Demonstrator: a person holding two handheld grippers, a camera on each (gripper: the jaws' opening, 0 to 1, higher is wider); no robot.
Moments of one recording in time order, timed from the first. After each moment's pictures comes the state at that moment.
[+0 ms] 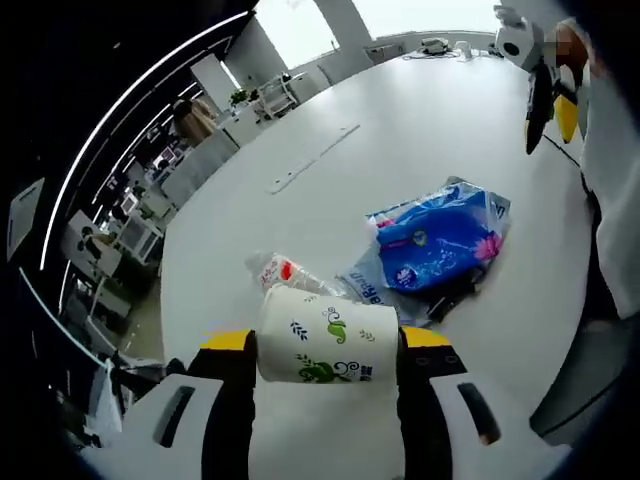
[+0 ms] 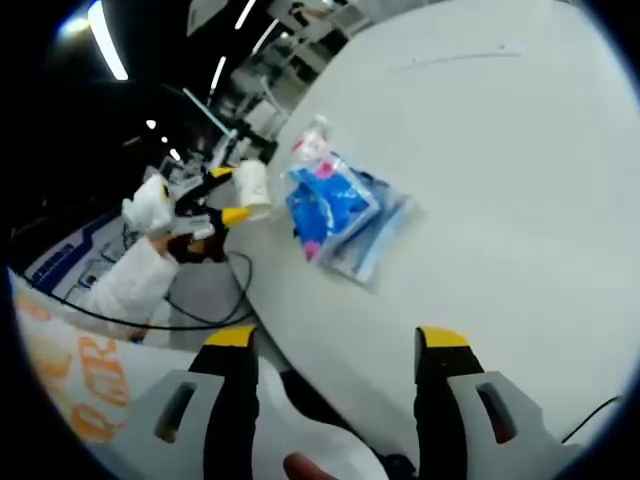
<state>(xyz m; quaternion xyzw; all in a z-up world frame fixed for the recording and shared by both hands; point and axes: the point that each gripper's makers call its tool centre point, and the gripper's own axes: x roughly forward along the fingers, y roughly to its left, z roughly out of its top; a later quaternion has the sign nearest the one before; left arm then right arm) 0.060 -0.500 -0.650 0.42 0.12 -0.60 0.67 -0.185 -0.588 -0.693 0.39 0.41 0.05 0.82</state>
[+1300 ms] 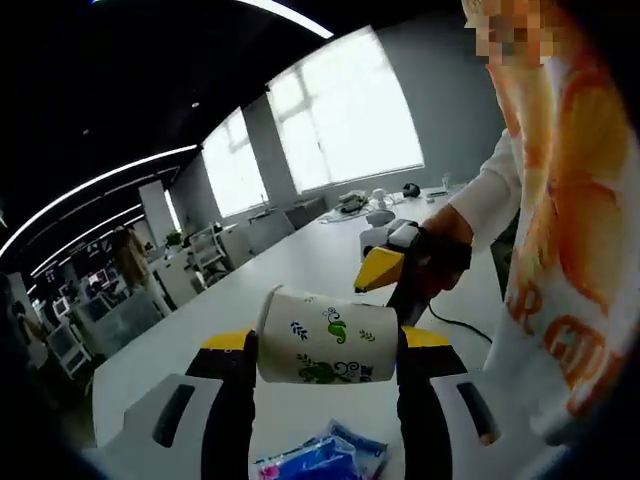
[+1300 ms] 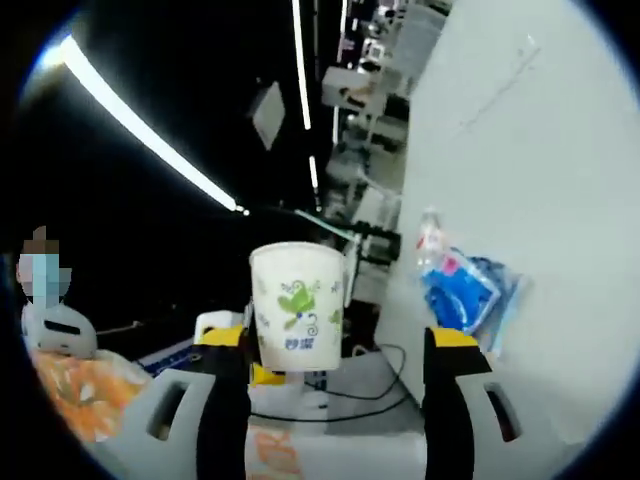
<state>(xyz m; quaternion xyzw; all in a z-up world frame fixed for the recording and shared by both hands) -0.135 -0.610 -0.518 0.19 -0.04 -0.81 0.56 -0.142 -0.626 -0.564 0.60 0.11 0.19 0.76</state>
